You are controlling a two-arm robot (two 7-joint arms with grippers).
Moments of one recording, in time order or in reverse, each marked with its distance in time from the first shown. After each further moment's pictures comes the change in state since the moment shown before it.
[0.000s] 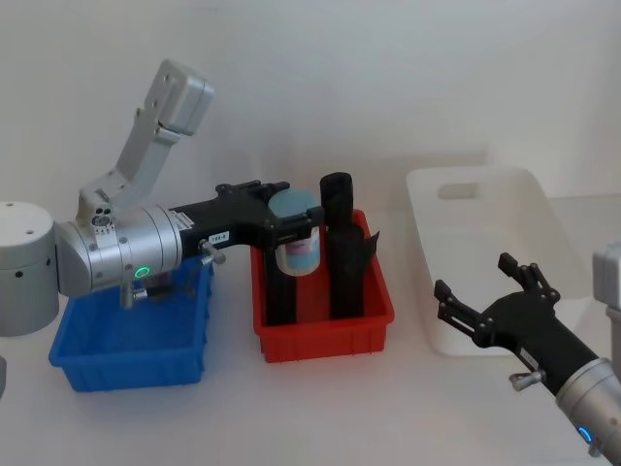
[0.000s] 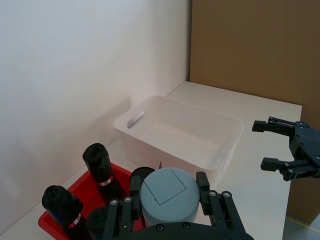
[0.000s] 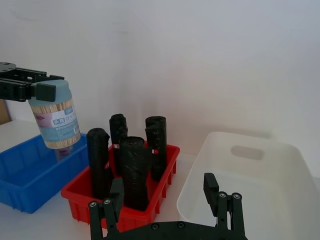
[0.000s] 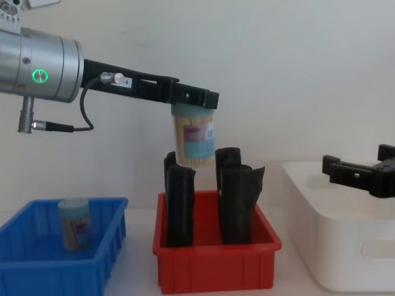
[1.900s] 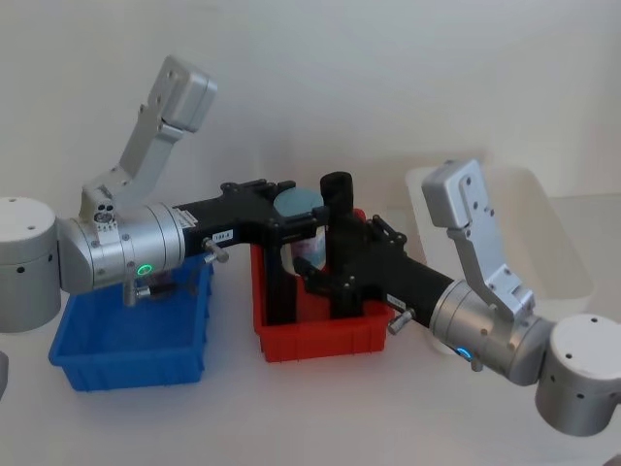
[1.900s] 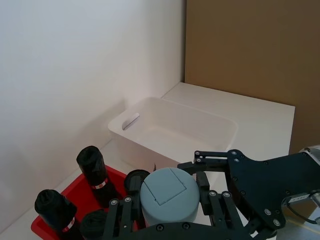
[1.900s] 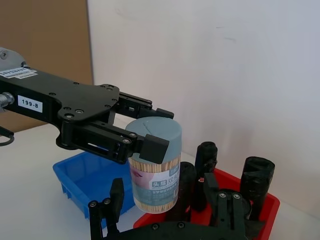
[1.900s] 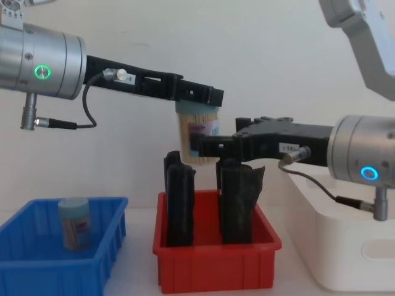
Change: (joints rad) left arm -0.007 -0.003 0.002 -0.002 -0.002 0.009 -0.018; right arm 0.332 -0.189 -0.097 0.232 -0.149 0.121 0.356
